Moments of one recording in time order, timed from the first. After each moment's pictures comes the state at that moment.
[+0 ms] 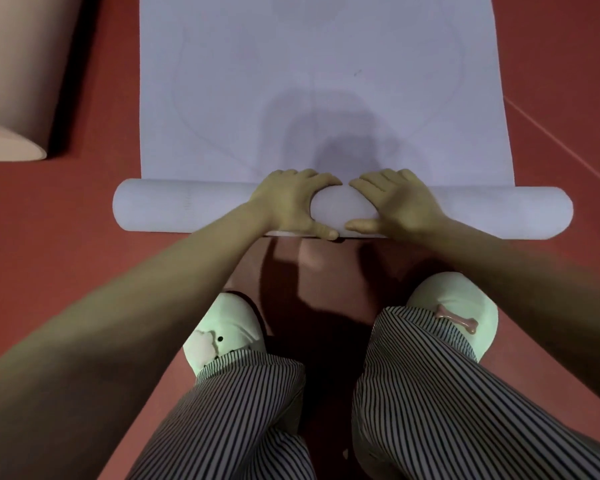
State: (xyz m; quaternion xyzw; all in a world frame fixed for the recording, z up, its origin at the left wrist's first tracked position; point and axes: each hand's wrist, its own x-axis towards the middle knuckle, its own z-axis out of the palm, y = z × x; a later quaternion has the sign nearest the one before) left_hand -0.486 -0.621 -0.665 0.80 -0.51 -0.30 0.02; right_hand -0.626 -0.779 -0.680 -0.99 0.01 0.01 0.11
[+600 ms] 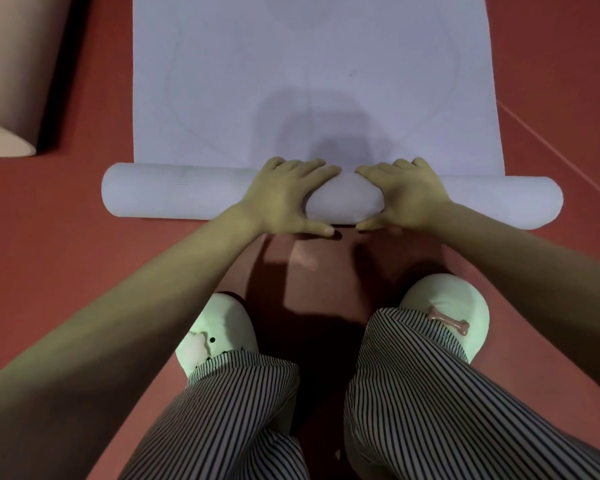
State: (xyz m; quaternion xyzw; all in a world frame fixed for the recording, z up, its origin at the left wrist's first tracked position) left_hand -0.483 -0.616 -0.670 0.80 -0.58 -0.18 0.07; right_hand -0.620 -0.803 -0.669 -0.98 0.08 0.16 0.11
